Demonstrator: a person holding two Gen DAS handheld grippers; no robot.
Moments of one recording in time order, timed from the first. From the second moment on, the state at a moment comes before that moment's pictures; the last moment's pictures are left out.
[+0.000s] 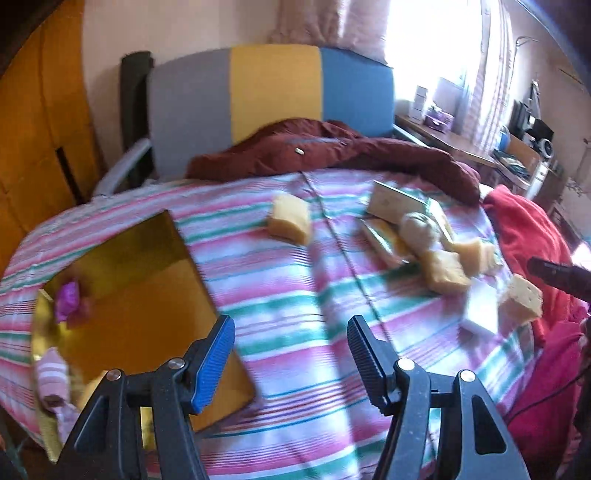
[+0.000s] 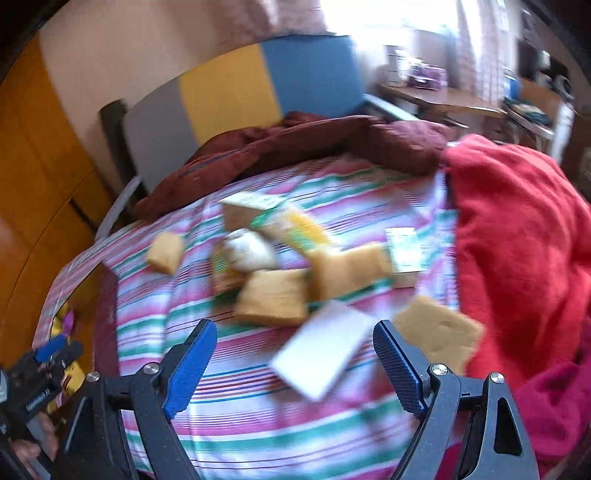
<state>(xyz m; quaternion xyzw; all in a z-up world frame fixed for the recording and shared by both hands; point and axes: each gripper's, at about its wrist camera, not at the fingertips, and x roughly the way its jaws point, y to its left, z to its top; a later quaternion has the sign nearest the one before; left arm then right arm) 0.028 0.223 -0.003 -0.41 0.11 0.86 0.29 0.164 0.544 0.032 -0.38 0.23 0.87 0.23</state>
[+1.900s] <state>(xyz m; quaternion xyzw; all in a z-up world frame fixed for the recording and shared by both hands) 0.112 0.417 -0.064 -0.39 0.22 0.73 0.51 0.157 0.633 -0.032 -0.59 0.10 0.78 0.18</state>
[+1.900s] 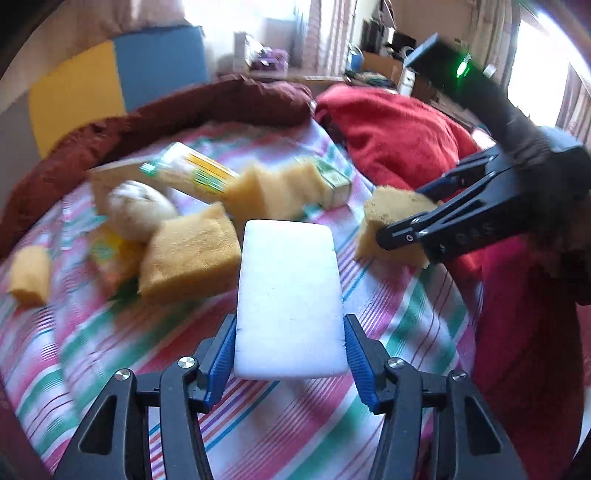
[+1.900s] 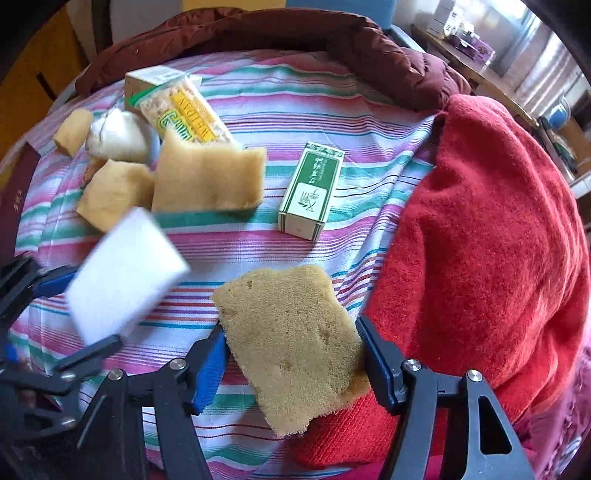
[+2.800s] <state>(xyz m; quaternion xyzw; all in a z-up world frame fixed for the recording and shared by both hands) 0.047 0.215 0.015 -0.35 0.13 0.89 0.27 0.173 0.586 0.015 -0.44 0.18 0.85 0.23</state>
